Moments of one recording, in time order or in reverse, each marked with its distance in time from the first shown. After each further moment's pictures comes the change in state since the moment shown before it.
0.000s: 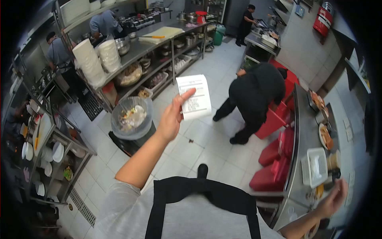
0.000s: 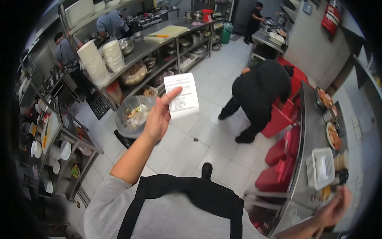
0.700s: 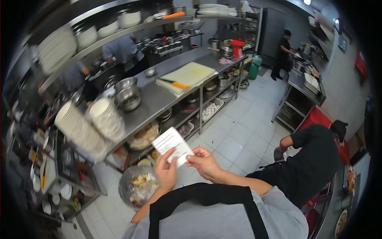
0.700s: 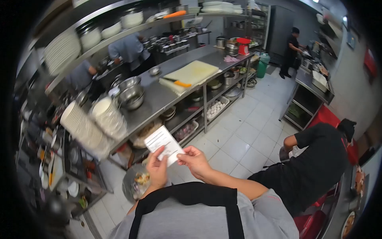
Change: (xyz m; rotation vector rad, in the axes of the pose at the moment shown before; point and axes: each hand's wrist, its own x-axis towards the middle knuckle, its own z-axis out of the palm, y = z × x) left_hand 0.345 -0.171 -0.289 0.591 0.733 0.193; right_hand 0.094 -0.281 0.878 2.070 -1.288 1.209
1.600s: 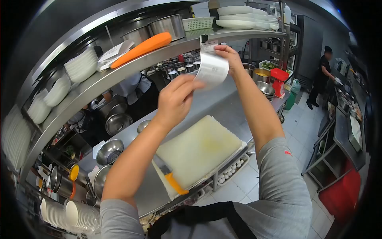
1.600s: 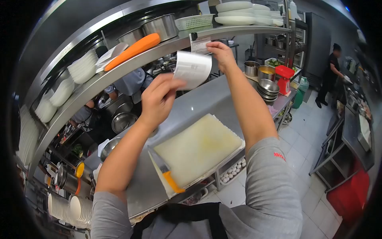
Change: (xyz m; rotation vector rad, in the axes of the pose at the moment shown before) left_hand 0.747 -0.197 0.287 0.693 -0.268 1.020; right_hand 0.847 -0.530 -0.168 -0.361 -0.146 -0.603
